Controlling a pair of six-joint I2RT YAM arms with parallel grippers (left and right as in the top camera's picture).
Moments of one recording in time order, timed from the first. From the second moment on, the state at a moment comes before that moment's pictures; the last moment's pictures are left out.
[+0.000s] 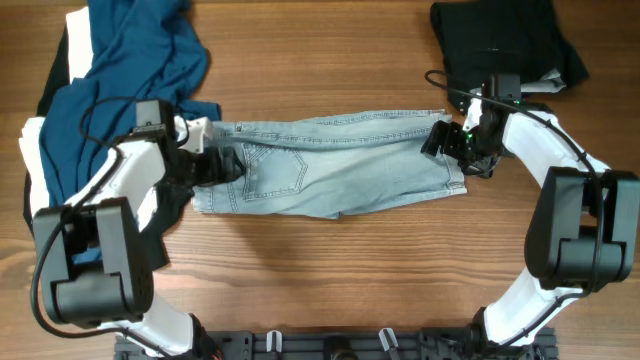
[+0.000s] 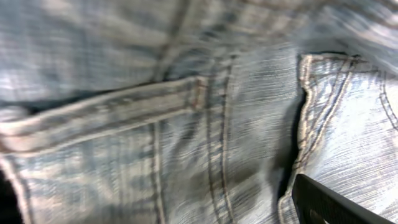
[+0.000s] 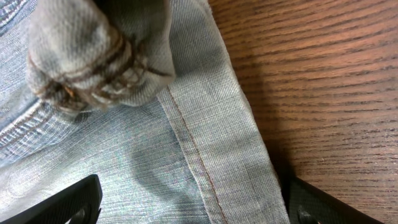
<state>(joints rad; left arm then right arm) 0.10 1.79 1.01 -0.63 0.41 -0.01 -0.07 1.91 1.19 -0.71 -0.27 0.26</state>
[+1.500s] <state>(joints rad) -0.01 1.62 1.58 -1.23 0.21 -0.07 -0.02 1.92 1.22 -0.65 -0.67 0.15</state>
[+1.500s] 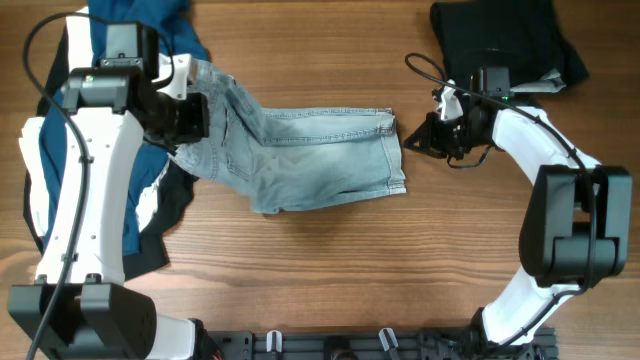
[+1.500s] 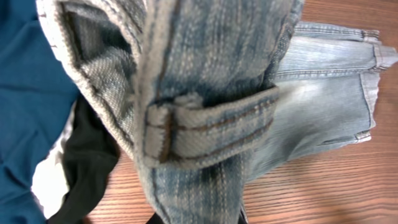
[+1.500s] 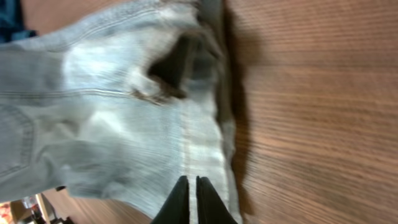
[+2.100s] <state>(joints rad) -0.31 1.65 1.58 -1.10 0.20 -0.29 0.10 2.01 1.22 -0.52 -0.52 0.30</state>
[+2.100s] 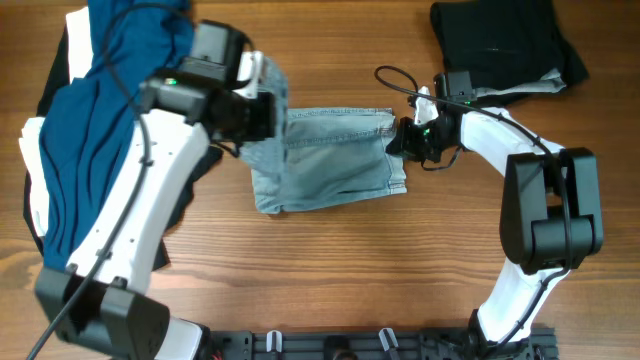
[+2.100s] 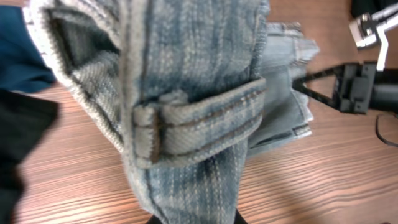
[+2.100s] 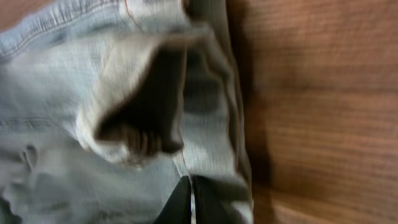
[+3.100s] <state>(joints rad) -0.65 2.04 1.58 -0.63 0.23 -0.70 0.03 1.99 1.18 -0.44 -0.60 0.37</state>
